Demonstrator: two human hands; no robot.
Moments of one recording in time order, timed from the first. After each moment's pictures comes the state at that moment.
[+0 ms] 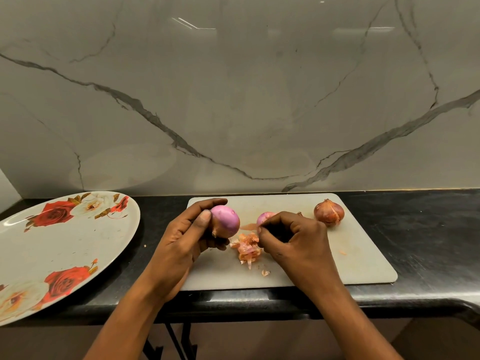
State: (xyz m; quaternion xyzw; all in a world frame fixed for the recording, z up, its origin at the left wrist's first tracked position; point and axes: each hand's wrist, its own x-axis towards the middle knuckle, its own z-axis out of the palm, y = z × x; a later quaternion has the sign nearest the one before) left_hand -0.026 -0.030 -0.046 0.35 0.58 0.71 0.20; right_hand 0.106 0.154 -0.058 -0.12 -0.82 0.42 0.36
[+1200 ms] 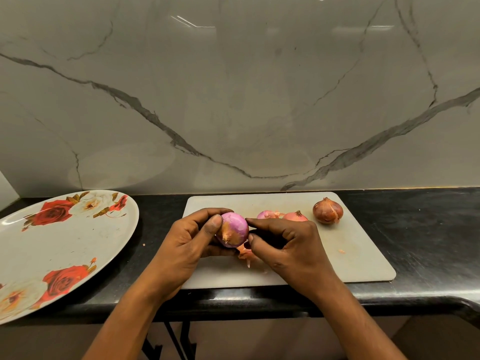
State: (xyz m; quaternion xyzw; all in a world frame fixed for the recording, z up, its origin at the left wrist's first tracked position) left_hand -0.024 -0.027 -0.044 0.35 0.61 0.67 0.23; right_hand 0.106 0.152 -0.056 0.00 -0.83 0.43 0.34
